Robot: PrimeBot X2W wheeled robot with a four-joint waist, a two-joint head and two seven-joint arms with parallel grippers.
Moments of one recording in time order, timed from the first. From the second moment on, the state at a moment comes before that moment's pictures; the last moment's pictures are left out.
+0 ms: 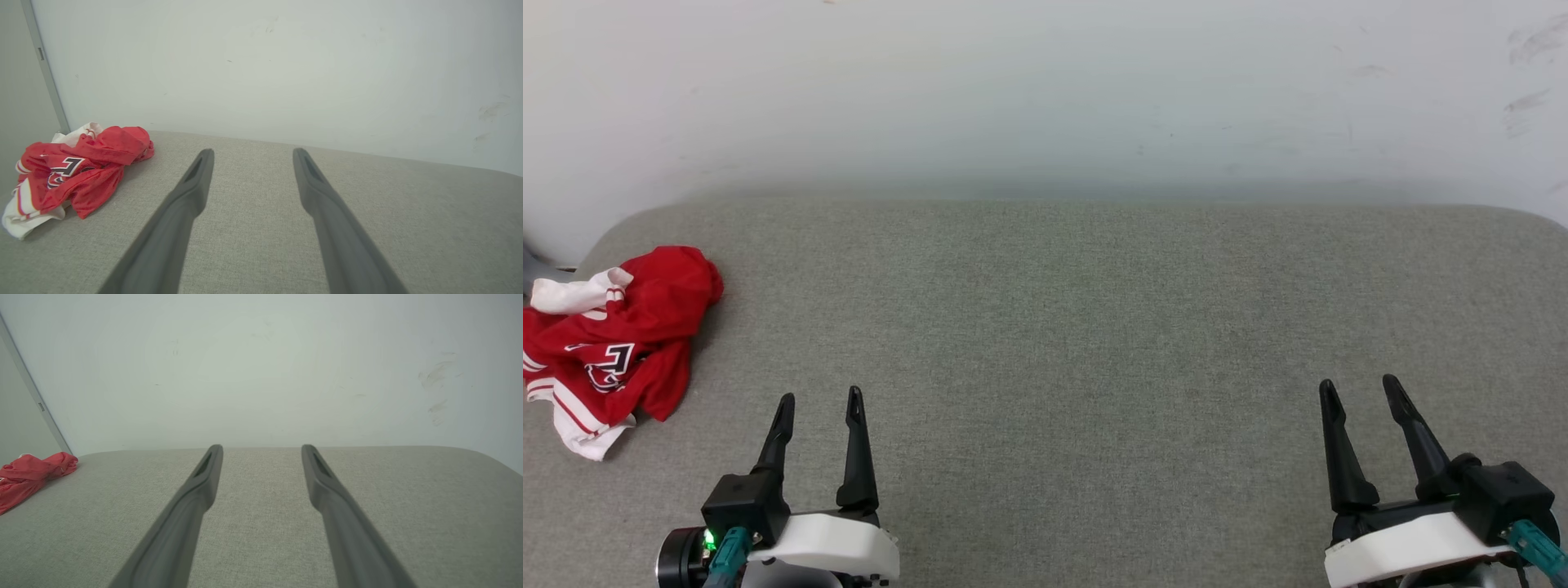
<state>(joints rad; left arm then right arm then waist) 0.00 0.05 -0.03 0.10 -0.17 0.04 -0.26 0.01 -0.05 0.00 0.09 0.18 0.13 -0.26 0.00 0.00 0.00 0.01</state>
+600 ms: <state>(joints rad) 0.00 0.05 -0.03 0.11 -0.16 0.05 -0.26 0.01 -0.05 0.00 0.09 0.18 0.13 -0.26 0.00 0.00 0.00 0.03</state>
